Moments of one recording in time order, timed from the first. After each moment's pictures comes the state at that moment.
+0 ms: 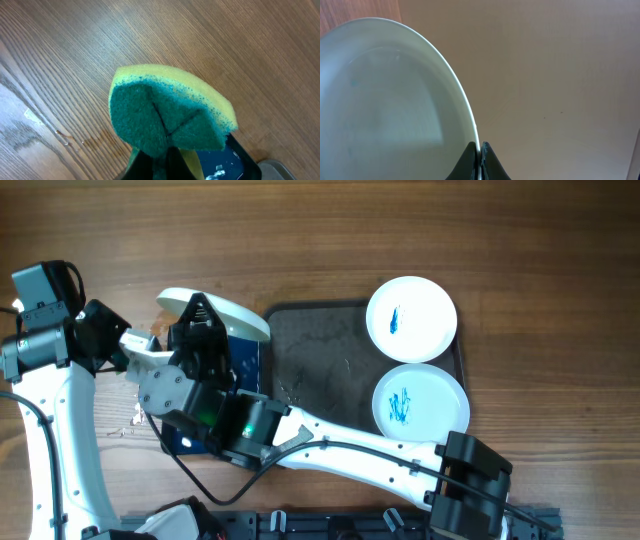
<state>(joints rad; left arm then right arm) 0.34 1.35 1.26 -0.97 -0.11 -0.54 1.25 1.96 1.66 0.07 1.07 -1.25</state>
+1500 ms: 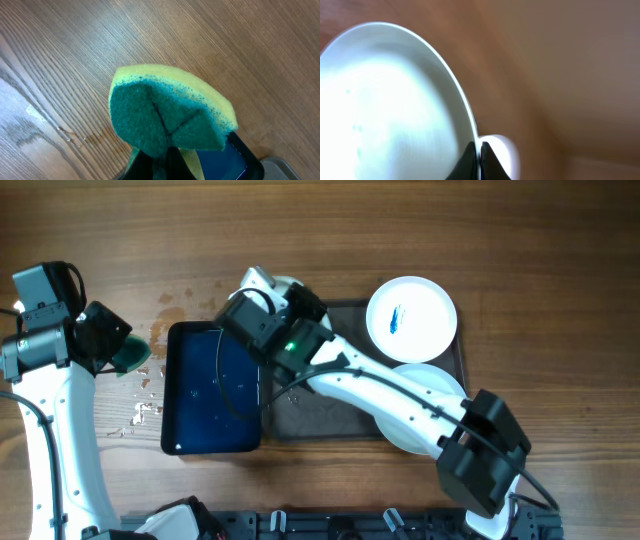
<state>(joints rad) 0.34 1.35 1.26 -0.99 -0.11 -0.54 0.95 1.97 1.67 -0.74 0.82 -0.14</state>
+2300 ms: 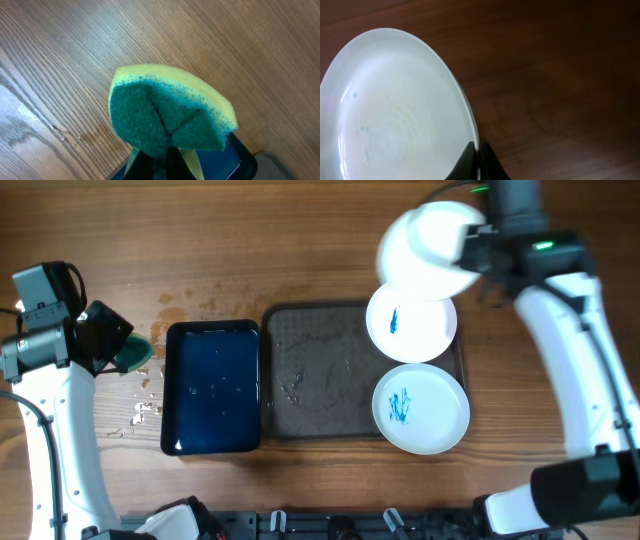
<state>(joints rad) 0.34 1.35 1.26 -0.99 -0.08 -0.54 0.08 1.66 1.67 -0.99 0.26 0.34</state>
